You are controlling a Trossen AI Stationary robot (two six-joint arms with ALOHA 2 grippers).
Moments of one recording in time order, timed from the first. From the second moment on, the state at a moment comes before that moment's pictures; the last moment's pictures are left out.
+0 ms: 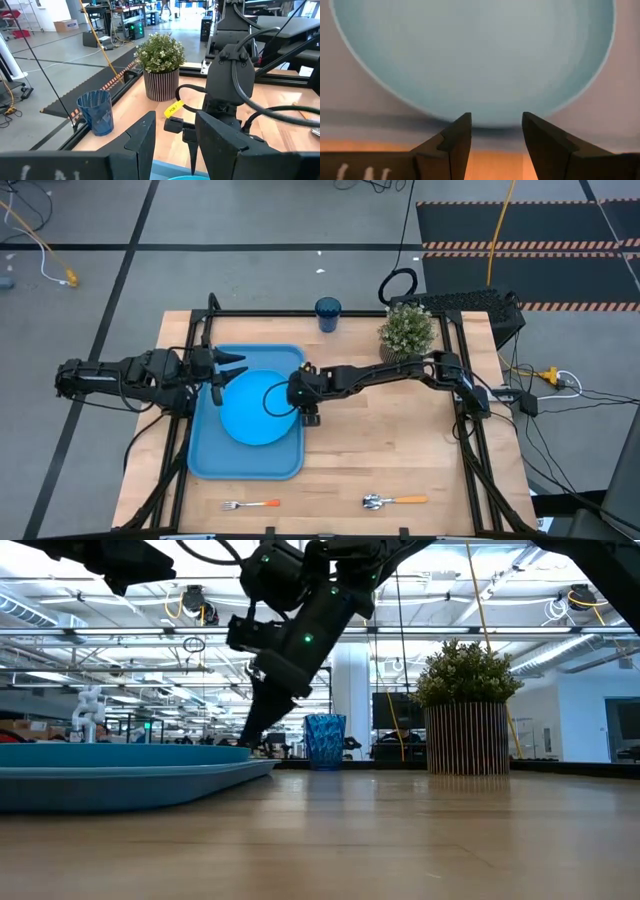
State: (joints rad) left arm -0.07 0.45 0.56 -0.29 -0.35 -0.02; right arm -0.01 2.16 1.64 -0.45 0.06 -0.15
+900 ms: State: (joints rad) left arm -0.07 0.45 0.56 -0.29 -0.35 -0.02; right arm 0.00 2.10 1.49 -0.30 -0.03 -0.04
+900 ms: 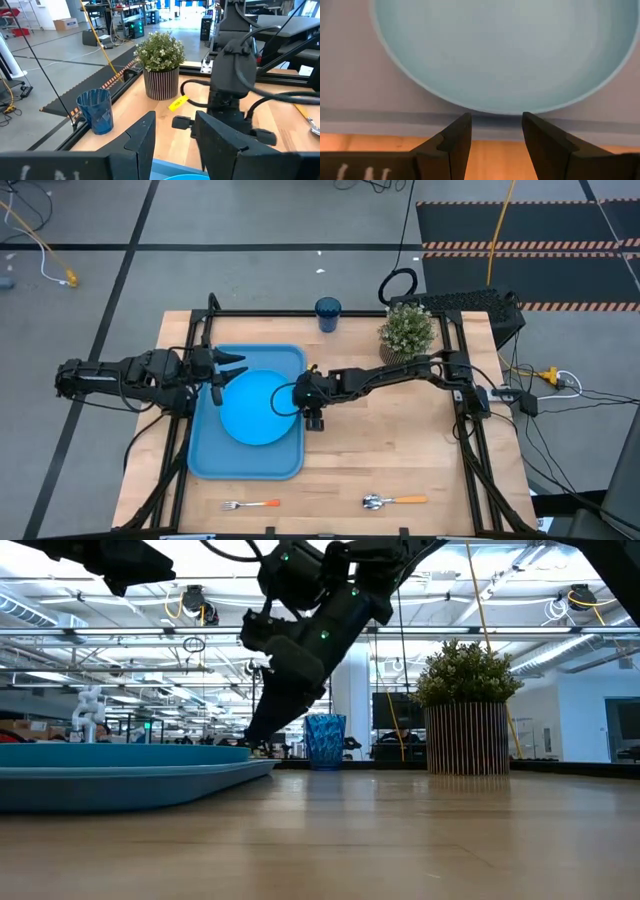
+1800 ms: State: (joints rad) left arm -0.07 0.45 0.56 -0.30 -0.35 -0.02; right arm -0.01 2.16 1.44 -0.06 -0.02 0.04
